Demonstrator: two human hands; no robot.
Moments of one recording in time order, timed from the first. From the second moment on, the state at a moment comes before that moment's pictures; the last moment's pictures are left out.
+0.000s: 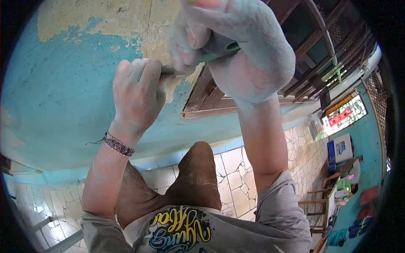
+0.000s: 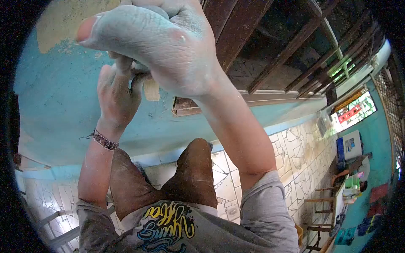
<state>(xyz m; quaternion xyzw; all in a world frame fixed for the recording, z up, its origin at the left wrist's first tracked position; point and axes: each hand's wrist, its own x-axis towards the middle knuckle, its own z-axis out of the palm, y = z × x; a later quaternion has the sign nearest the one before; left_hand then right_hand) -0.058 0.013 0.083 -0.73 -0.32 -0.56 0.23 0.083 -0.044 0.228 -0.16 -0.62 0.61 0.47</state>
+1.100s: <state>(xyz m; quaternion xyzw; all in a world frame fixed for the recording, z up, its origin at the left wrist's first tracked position) -0.072 -0.032 0.031 -0.76 -0.30 -0.57 0.08 0.129 -0.052 0.138 -0.04 -0.60 0.52 0.60</state>
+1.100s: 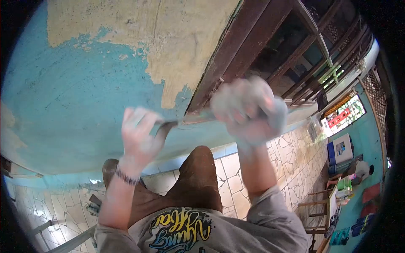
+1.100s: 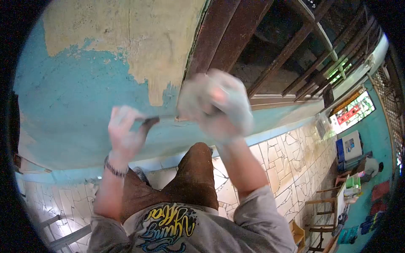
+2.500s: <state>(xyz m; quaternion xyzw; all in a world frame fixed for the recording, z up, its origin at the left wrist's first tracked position) -0.025 -0.030 -0.012 -0.40 -0.39 -0.56 -0.61 0.071 -0.070 -0.062 -0.36 -0.45 0.65 0.50</state>
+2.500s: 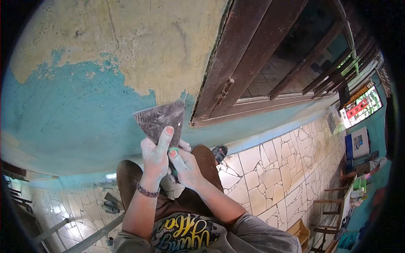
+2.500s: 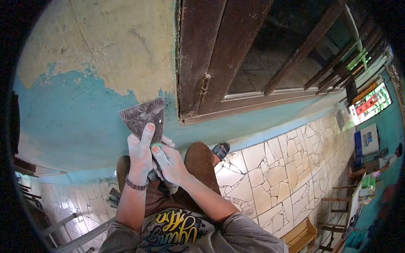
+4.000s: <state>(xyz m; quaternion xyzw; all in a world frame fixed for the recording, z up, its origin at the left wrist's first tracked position) -0.034 -0.017 -0.002 -0.39 -0.40 -0.59 -0.59 0.041 -0.058 -0.049 -0.43 -0.51 0.47 0.57</state>
